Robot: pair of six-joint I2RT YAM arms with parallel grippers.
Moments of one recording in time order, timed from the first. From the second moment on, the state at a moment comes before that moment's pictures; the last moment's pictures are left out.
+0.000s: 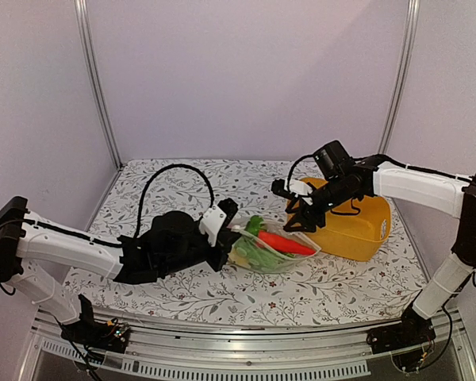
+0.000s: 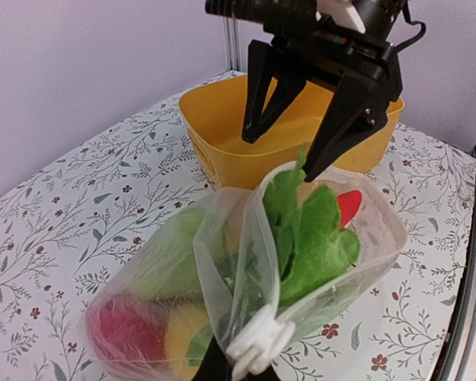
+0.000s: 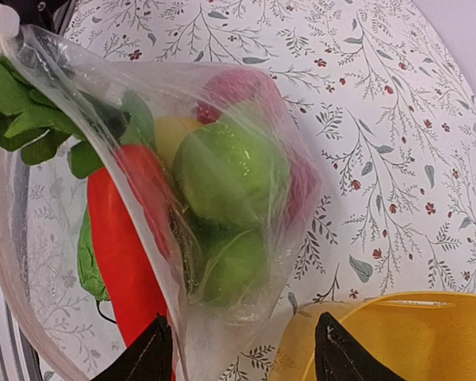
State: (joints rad) left arm -1.14 1.45 0.69 0.45 -0.30 -0.04; right arm 0.62 1.59 1.26 -0.60 -0.44 -0.66
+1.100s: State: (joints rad) left arm -1.32 1.42 0.84 0.17 -0.46 -0.12; right arm 0.63 1.68 1.54 -0.83 -0.69 -0.35
